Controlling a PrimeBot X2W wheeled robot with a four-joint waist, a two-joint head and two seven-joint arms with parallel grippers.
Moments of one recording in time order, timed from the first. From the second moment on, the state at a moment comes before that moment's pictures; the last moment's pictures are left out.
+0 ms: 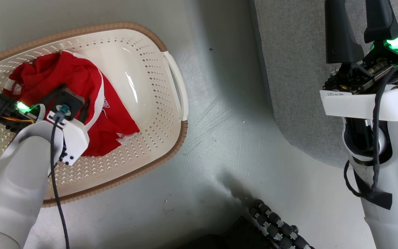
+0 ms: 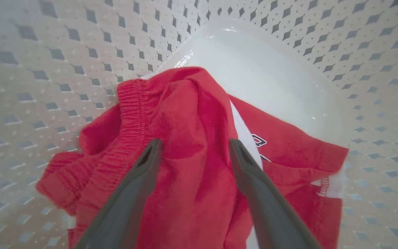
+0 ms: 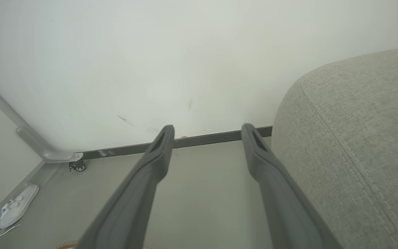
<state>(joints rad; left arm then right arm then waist) -0.92 0.26 -0.62 0.98 -0.09 -0.07 -0.16 -0.63 -0.05 0.14 -0.19 0.41 0.13 -0.26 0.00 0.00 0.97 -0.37</state>
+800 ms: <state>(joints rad) -0.98 0.24 -0.63 1.09 -0.08 -0.04 -0.15 -0.63 -0.05 0.14 -0.19 0.41 0.13 -0.26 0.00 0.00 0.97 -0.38</state>
